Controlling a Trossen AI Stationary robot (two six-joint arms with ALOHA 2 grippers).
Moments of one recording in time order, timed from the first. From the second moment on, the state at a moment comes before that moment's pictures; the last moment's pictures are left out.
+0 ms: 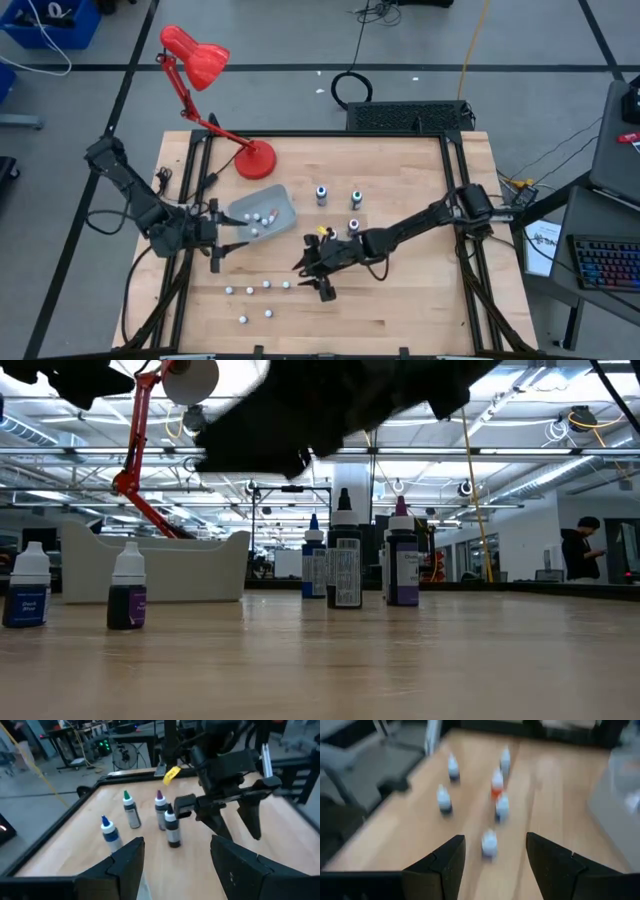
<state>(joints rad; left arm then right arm) -0.80 0.68 0.47 -0.15 -0.89 -0.20 0.28 2.00 1.25 0.29 -0.03 0.01</state>
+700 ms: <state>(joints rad) -0.72 1.18 0.66 -0.14 -0.45 -0.27 0.38 1.67 1.12 -0.04 0.38 -0.04</state>
